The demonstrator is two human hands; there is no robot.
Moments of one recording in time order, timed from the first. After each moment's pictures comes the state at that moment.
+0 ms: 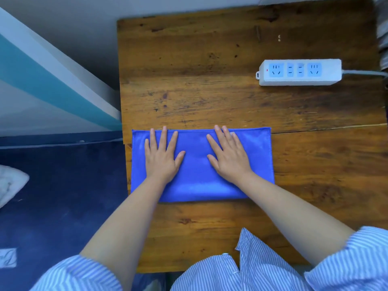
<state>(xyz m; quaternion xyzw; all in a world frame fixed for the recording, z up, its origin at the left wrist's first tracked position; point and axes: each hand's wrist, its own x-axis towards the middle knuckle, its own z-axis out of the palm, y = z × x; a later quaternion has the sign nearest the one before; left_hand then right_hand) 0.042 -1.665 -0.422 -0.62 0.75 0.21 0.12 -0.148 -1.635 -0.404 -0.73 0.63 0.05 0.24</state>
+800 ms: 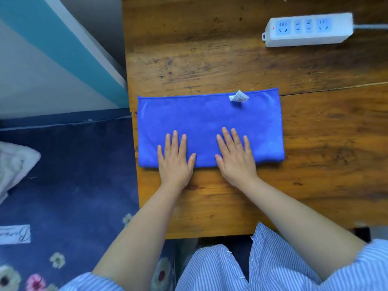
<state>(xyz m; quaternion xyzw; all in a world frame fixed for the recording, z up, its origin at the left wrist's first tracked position) 0.044 -1.564 -0.420 -0.65 0.73 0.20 0.11 -0.116 -1.541 -0.403 -0.70 0.68 0.06 0.20</state>
